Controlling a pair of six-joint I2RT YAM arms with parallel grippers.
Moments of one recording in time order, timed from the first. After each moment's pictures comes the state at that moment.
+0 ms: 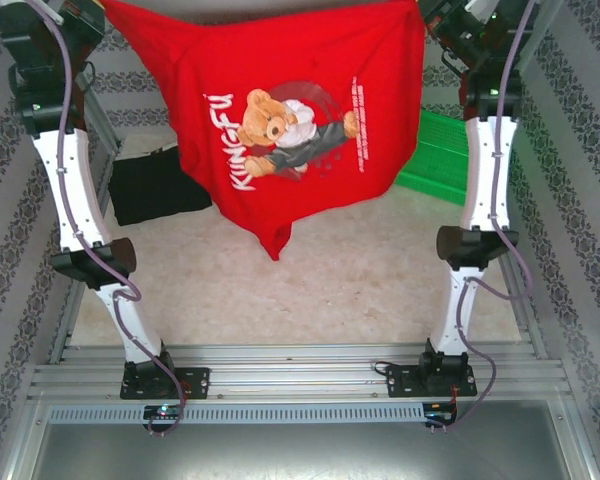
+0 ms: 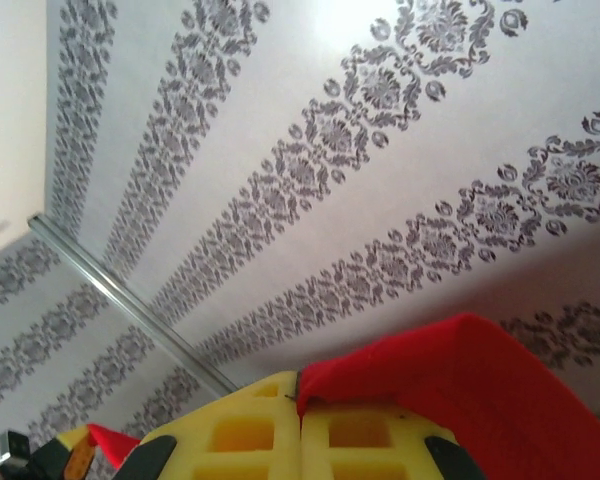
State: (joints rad) left arm 0.30 2.07 2.78 -0.53 0.38 -0.78; right arm -0.06 2.25 2.91 -0.36 -0.63 0.98
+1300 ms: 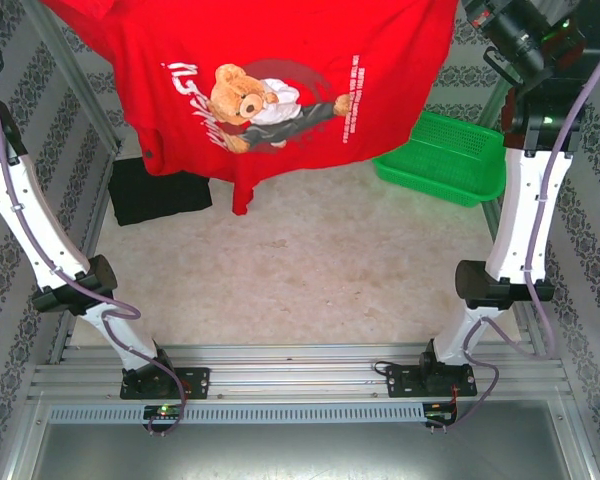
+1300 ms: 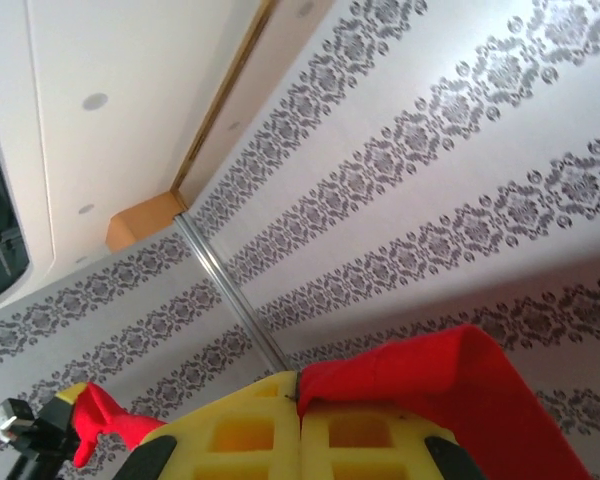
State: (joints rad) left arm 0.56 1.89 2.77 -0.22 0.53 -0.97; right arm -0.09 1.83 2.67 -0.33 -0.70 0.96
